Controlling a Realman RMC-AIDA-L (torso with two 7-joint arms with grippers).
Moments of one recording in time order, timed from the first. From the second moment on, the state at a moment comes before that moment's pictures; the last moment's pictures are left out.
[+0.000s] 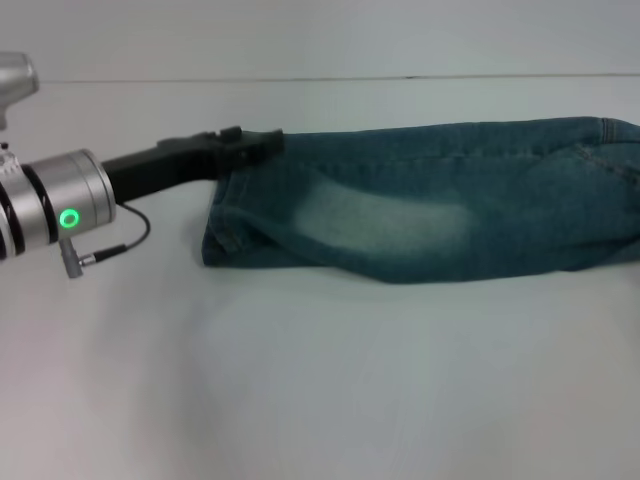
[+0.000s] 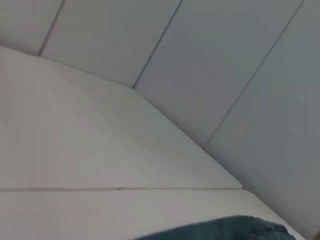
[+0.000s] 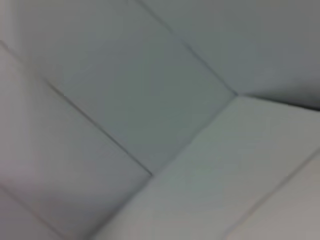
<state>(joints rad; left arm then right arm) -0.57 -2.17 0.76 0.71 1.84 1.21 -1.78 0.31 2.06 -0.15 -0.44 -1.55 -1.19 1.58</state>
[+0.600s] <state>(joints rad) -0.58 -2.17 0.79 0.63 1.84 1.20 -1.75 0.42 2.02 -0.24 -0.46 -1.80 -0.94 1.58</state>
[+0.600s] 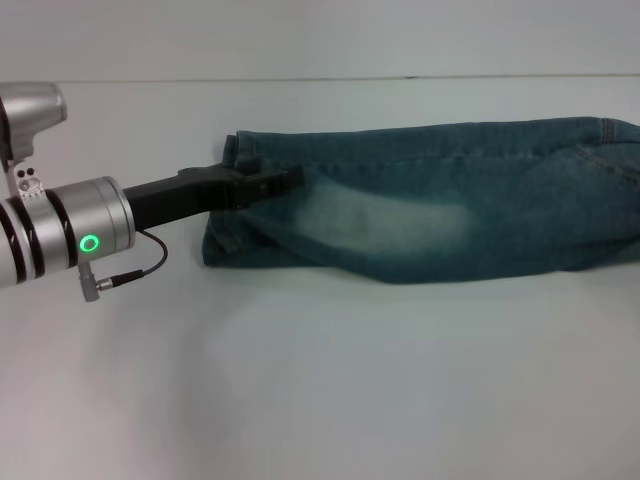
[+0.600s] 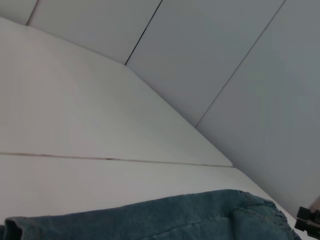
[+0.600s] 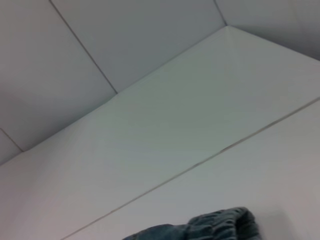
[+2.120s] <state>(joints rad) -0.58 -2.17 0.81 0.54 1.67 1.26 -1.53 0.42 2.04 -0.34 -0.46 -1.78 -0.93 1.59</state>
